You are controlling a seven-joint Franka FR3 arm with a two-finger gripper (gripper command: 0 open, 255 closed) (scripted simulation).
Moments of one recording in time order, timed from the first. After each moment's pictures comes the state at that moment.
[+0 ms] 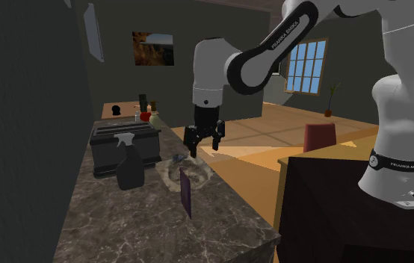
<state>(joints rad) 0.02 0.34 0.11 -1.99 -0.14 2.38 0.96</state>
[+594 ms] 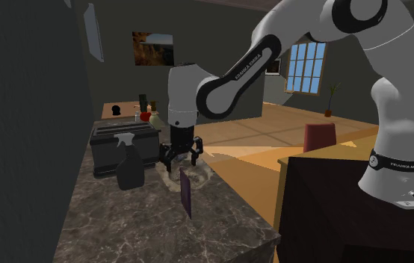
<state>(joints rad) 0.06 0.65 0.06 -1.66 -0.16 2.38 1.09</state>
